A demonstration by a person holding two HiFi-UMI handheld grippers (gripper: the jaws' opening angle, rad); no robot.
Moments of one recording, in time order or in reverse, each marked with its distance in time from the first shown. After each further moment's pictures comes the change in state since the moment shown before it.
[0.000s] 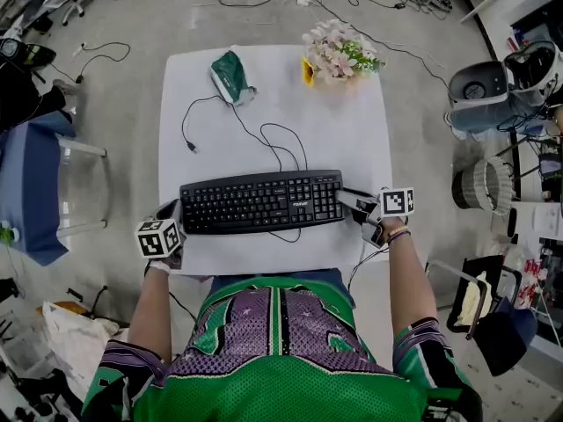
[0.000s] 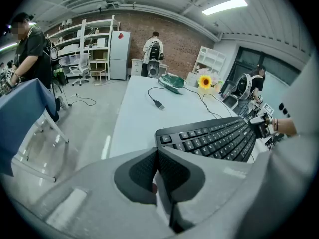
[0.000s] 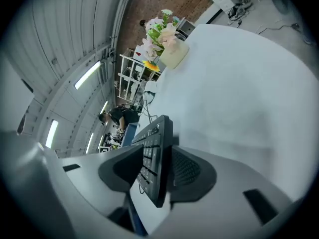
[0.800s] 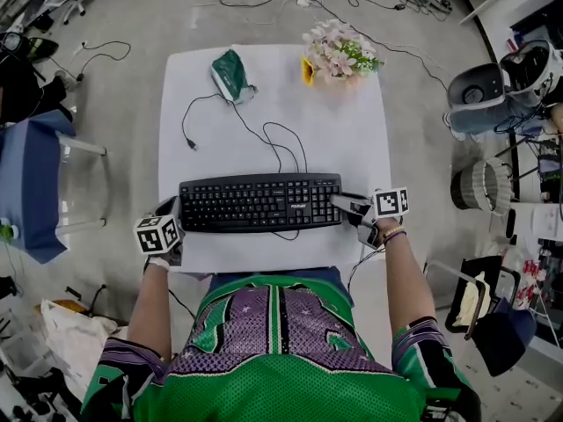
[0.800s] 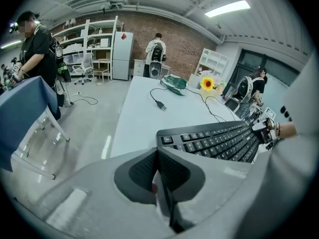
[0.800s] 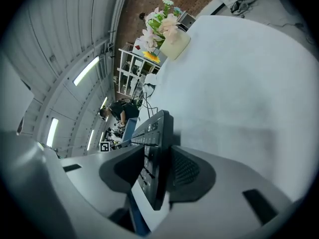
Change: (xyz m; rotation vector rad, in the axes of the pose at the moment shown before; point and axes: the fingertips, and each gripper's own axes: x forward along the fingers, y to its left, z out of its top) left arm -0.001 0.003 0.000 -0.029 -0.012 0.011; right arm 0.008 0.005 -0.019 0.012 0.063 0.017
